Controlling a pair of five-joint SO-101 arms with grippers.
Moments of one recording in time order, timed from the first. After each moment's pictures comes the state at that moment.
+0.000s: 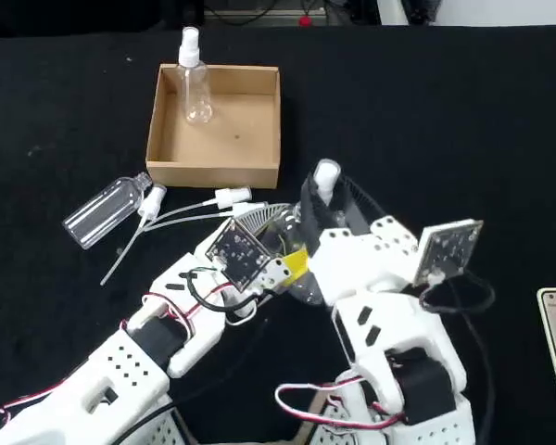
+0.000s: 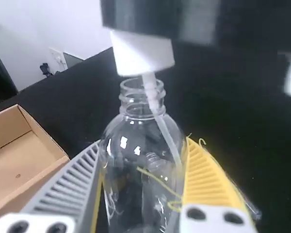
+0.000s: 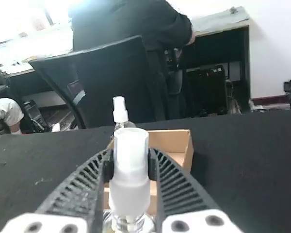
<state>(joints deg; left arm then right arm) 36.2 -63.3 79.1 1.1 -9.5 -16.9 -94.7 67.6 42.0 -15.1</state>
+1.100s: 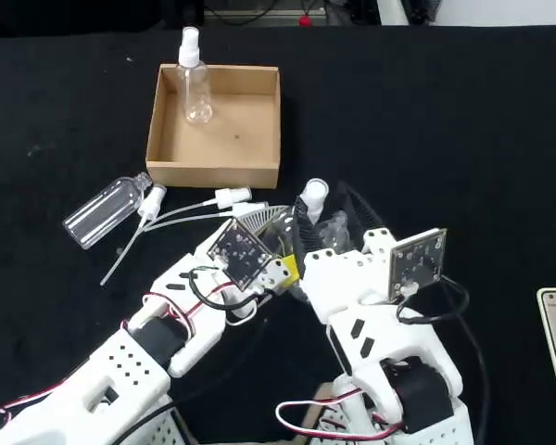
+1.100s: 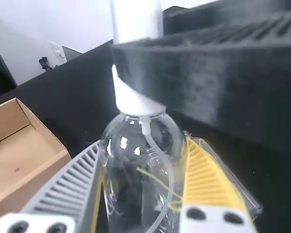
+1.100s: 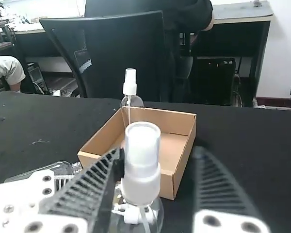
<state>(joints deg) 36.0 -63.3 79.3 1.2 -9.4 -20.1 -97.9 70.4 47.4 -6.6</state>
